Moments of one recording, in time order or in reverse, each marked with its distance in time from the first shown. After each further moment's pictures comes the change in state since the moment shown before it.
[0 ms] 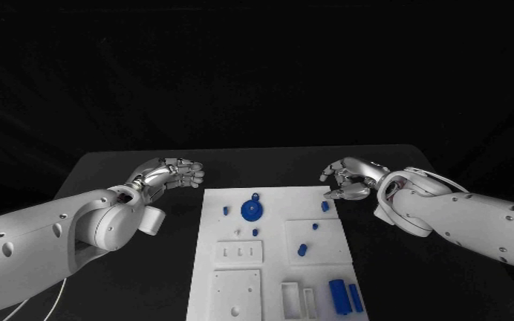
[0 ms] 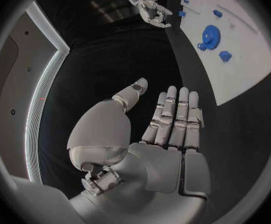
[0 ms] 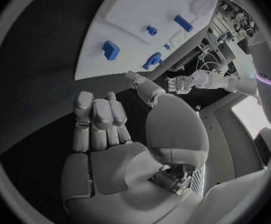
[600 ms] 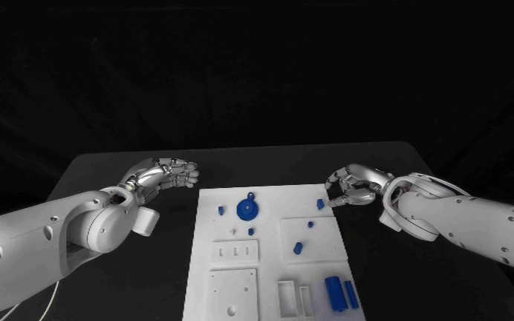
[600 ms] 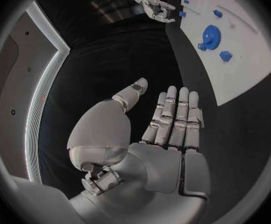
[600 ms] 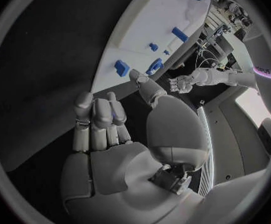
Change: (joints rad) left arm 0.000 -0.004 0.000 -0.002 0.000 0.007 0.003; left_hand 0.000 0.000 0.000 0.000 0.000 0.000 0.000 0.000 0.000 0.000 0.000 0.000 0.000 0.000 0.000 0.000 0.001 -0.001 0.000 0.000 0.000 0.000; right arm -0.040 -0.022 0.000 -0.036 0.070 0.047 0.046; right_hand -0.033 0.020 -0.090 -0.048 0.000 0.000 0.000 0.000 -0.001 -0.016 -0.004 -0.012 -0.007 0.000 0.000 -0.008 0.003 0.000 -0.012 0.005 -0.005 0.001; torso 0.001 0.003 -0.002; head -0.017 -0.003
